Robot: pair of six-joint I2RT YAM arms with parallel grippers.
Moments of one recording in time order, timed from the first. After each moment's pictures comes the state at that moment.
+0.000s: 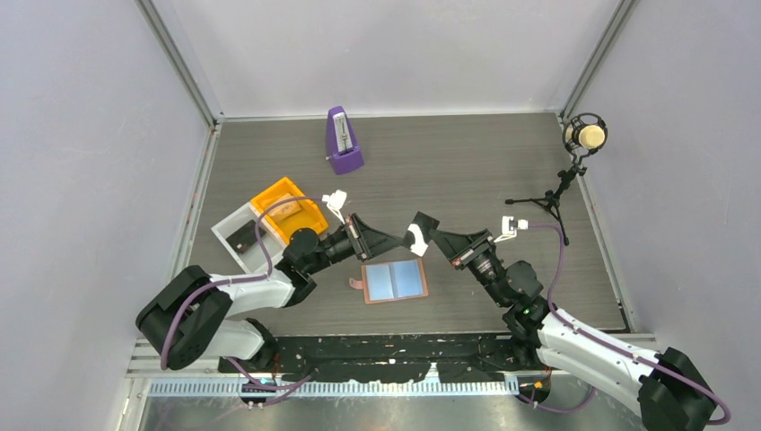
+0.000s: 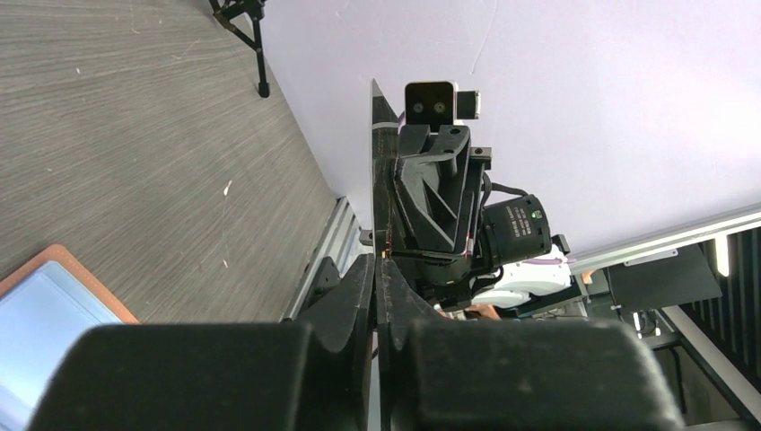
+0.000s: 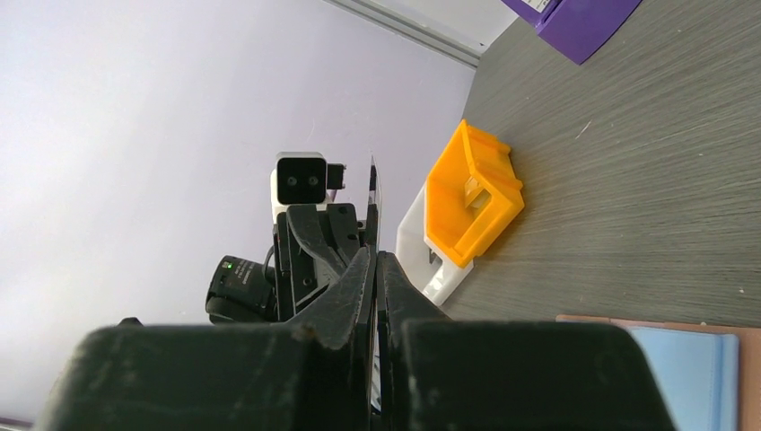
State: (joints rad) left arm -0.73 1.32 0.36 1.08 0.40 -1.21; right arm 0.75 0.66 0.09 0.75 0.15 1.18
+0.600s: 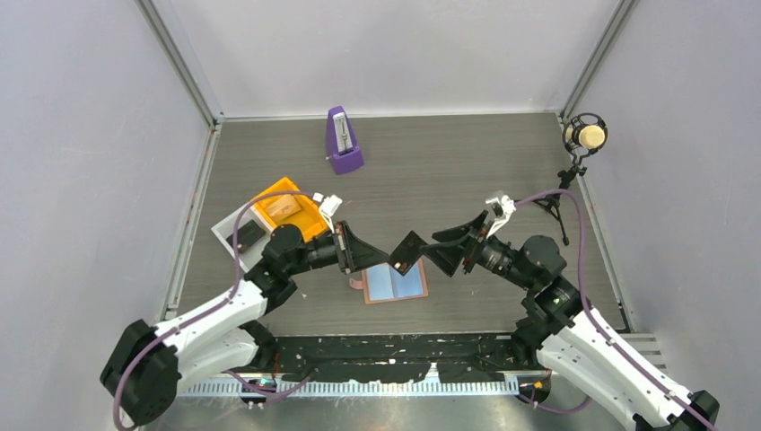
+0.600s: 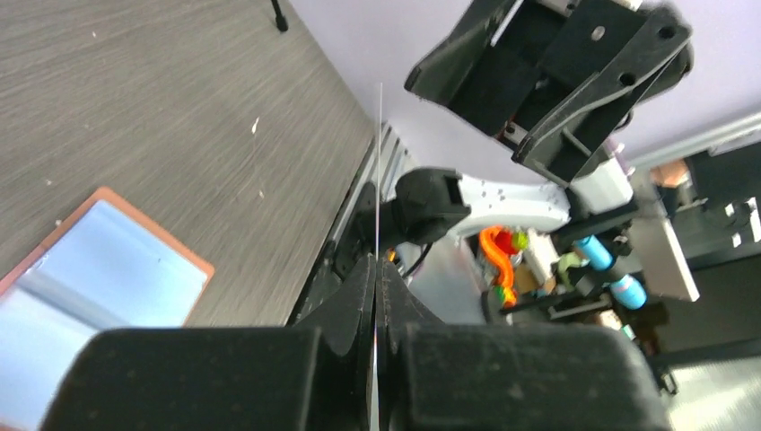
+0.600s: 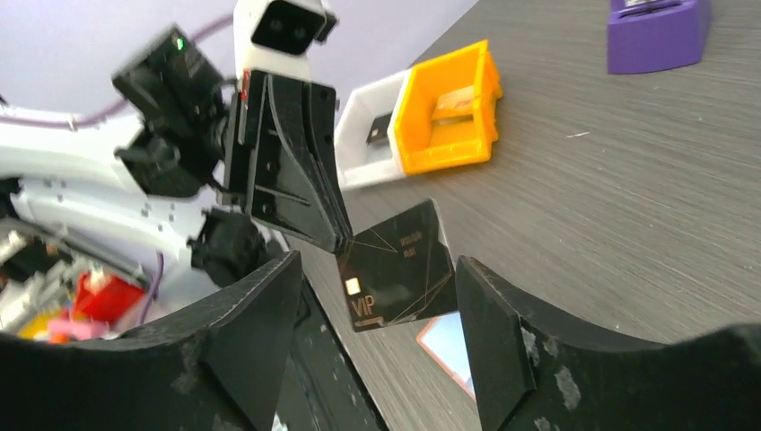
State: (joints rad) left arm -0.67 0.99 0.39 0.62 0.59 -0.96; right arm 0.63 0.53 0.43 0.16 -0.33 0.59
